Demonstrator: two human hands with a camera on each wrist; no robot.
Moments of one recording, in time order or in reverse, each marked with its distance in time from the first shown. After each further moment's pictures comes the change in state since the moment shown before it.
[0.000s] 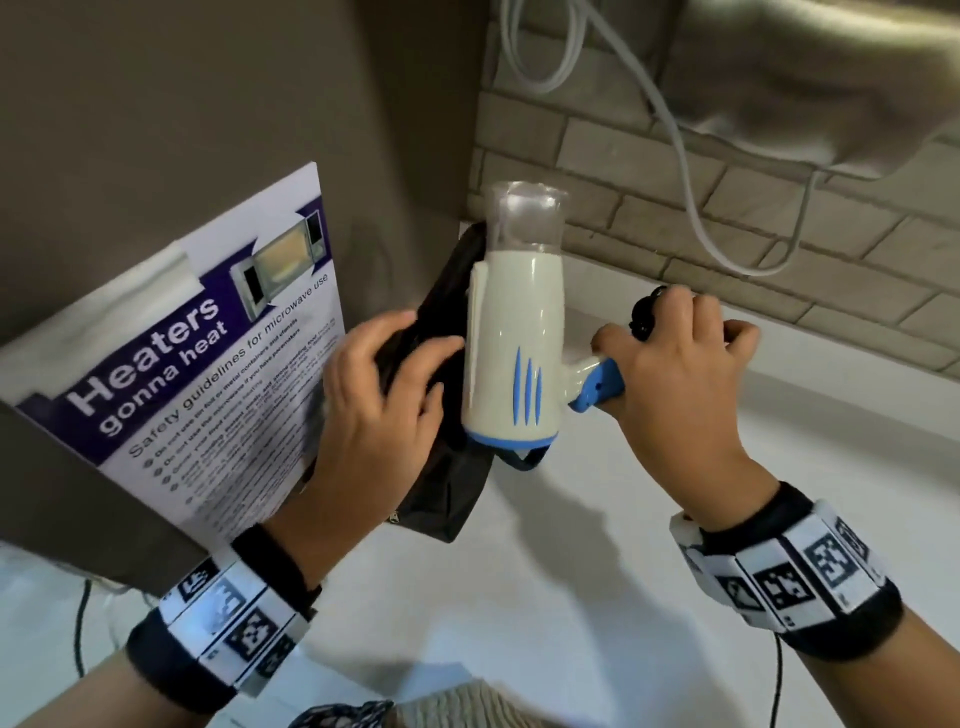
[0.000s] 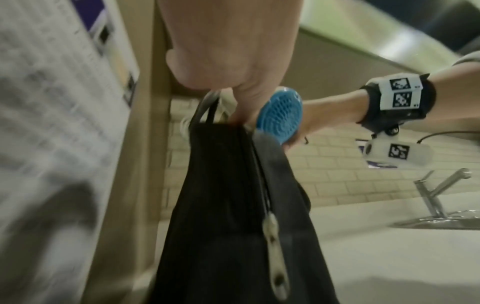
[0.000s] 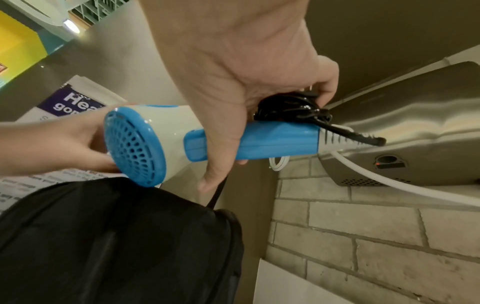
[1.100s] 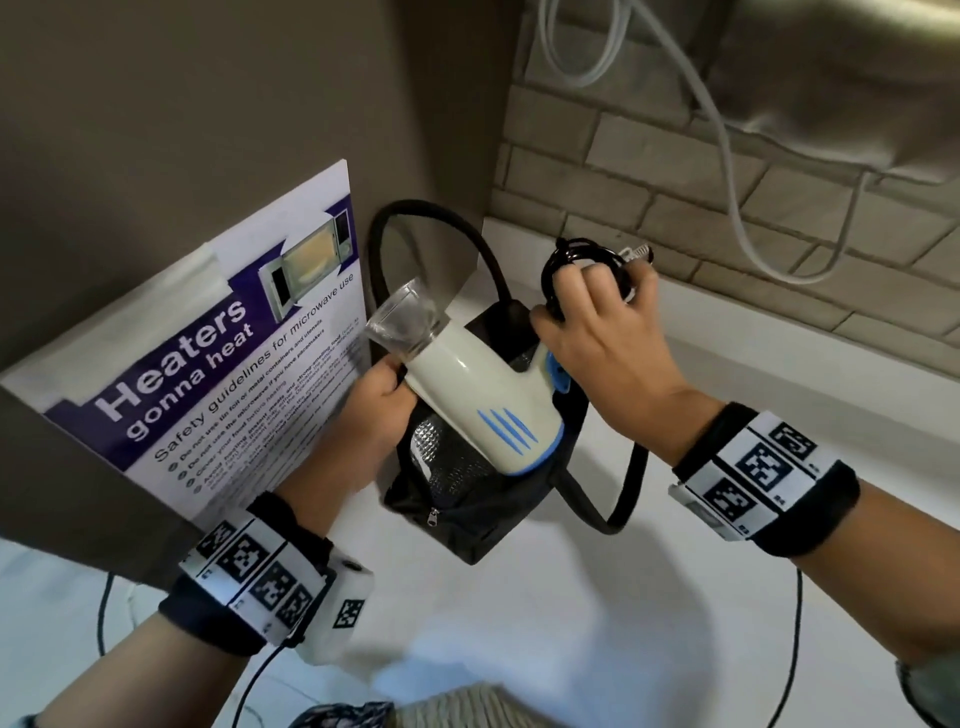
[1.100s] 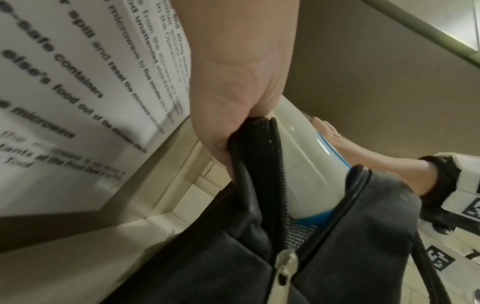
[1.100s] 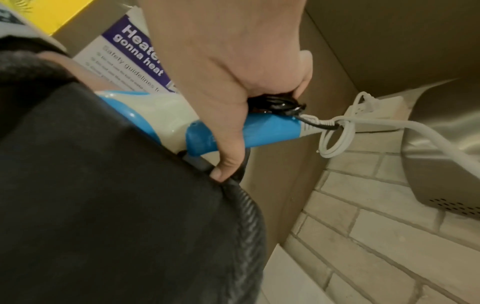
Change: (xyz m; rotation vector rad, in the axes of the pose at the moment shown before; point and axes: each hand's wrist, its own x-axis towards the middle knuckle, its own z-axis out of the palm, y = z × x) left_hand -0.002 -0.055 0.031 -0.763 -0.462 -1.060; right_hand 0.048 -0.037 0.033 -0.172 0.277 -0.506
